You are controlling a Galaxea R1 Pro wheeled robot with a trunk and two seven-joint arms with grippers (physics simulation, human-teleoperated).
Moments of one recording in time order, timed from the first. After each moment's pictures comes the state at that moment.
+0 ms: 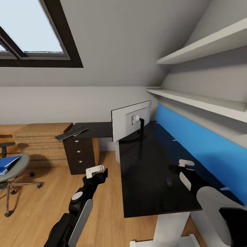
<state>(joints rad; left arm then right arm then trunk) -0.30 -0.10 -0.23 -1.42 0.33 0.35 0.32 -0.92 -0.16 0.03 -0.29 -0.20 0.18 -0.10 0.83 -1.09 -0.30</state>
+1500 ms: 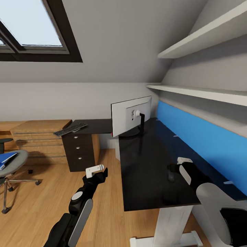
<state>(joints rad) -0.30 -0.10 -0.23 -1.43 0.33 0.34 0.33 -0.93 -0.16 0.01 -0.42 -0.20 0.48 -0.10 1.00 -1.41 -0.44</state>
